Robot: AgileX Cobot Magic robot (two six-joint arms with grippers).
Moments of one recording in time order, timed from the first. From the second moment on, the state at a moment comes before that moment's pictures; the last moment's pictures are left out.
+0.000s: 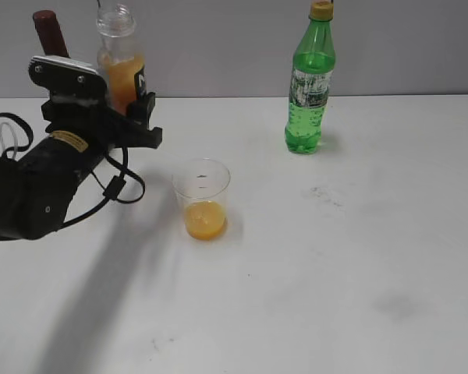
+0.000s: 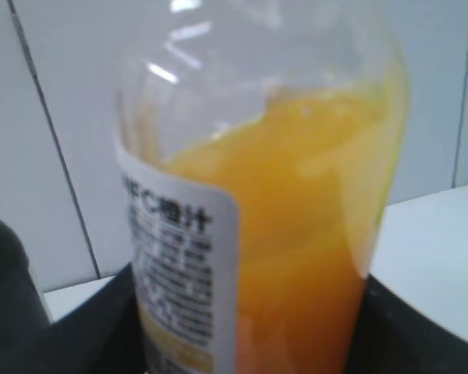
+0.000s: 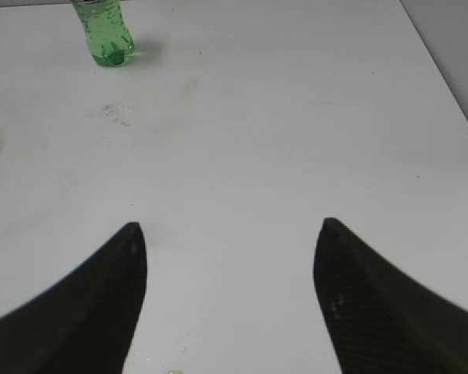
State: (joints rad) left arm -0.52 1.98 -0.76 -0.29 -1.09 0.29; right arm 0.06 -0.01 -0.50 -0.02 1.04 -0.01
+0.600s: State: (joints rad) left arm -0.41 2.24 -0.96 -0.13 -1.01 0.07; right arm 0.06 -0.01 -0.50 -0.02 1.04 -0.01
